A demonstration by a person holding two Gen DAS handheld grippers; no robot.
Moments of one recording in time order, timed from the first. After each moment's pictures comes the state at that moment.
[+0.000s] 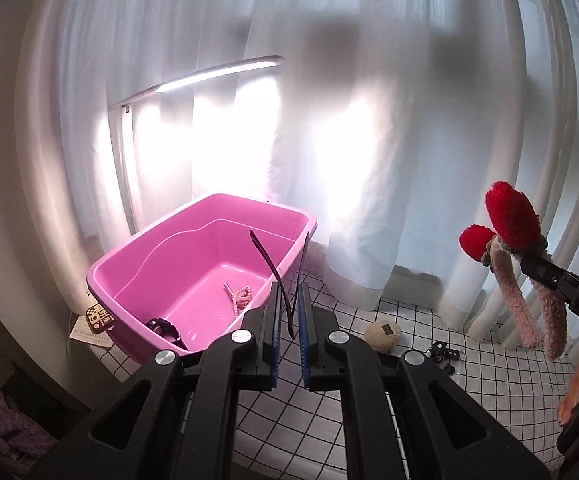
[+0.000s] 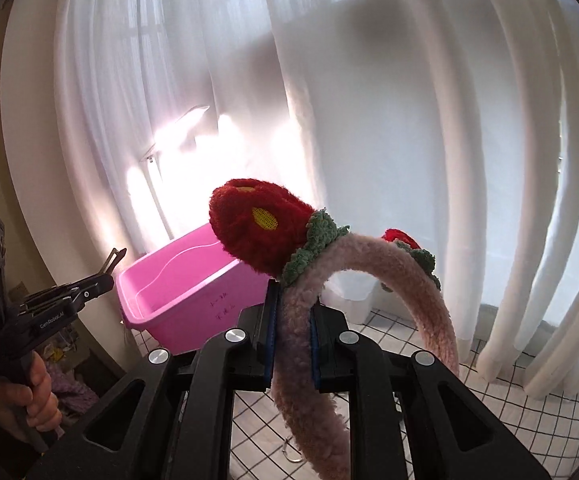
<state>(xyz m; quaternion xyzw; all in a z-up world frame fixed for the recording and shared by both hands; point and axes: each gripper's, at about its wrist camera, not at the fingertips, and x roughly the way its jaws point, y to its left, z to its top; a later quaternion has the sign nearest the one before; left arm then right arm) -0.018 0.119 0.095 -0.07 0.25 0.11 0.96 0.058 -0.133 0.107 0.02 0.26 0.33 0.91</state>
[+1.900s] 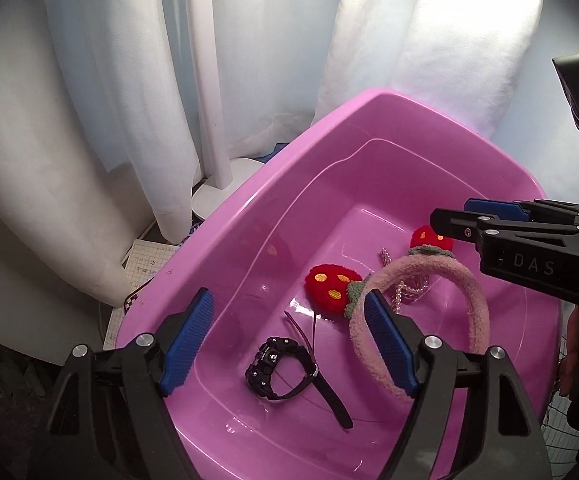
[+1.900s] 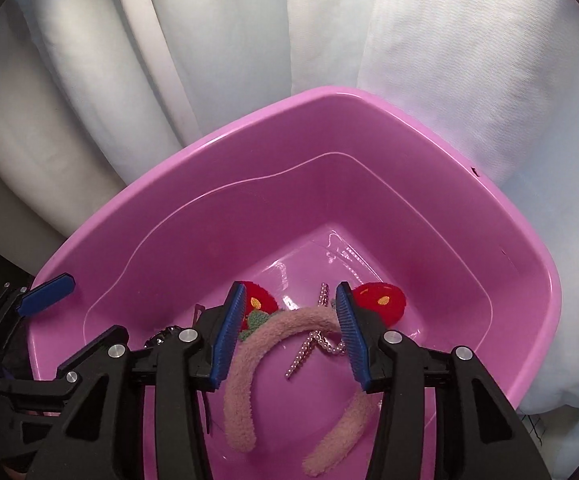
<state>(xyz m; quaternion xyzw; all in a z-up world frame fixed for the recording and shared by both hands) 0.126 0.349 -0.012 -0.12 0.45 0.19 0.86 0.258 0.236 -0.008 -0.16 0.50 0.36 0.77</state>
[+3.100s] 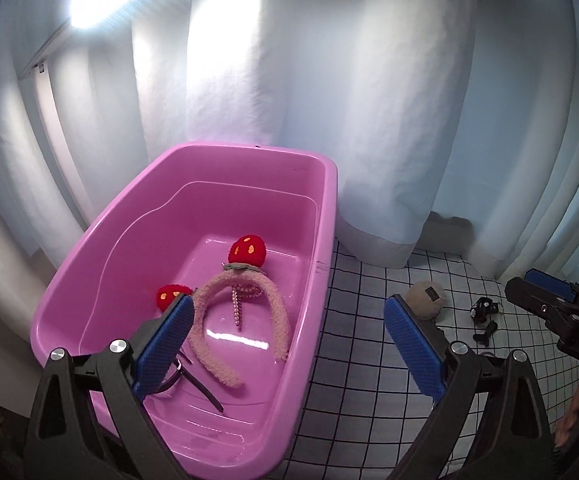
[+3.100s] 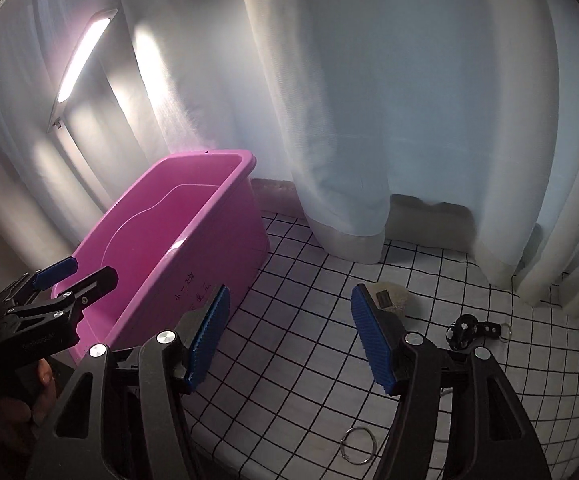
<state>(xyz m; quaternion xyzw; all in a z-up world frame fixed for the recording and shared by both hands) 0.095 0.171 0.029 -0.03 0.38 0.01 0.92 0.121 -0.076 0.033 0.06 0.42 0.16 0.89</state>
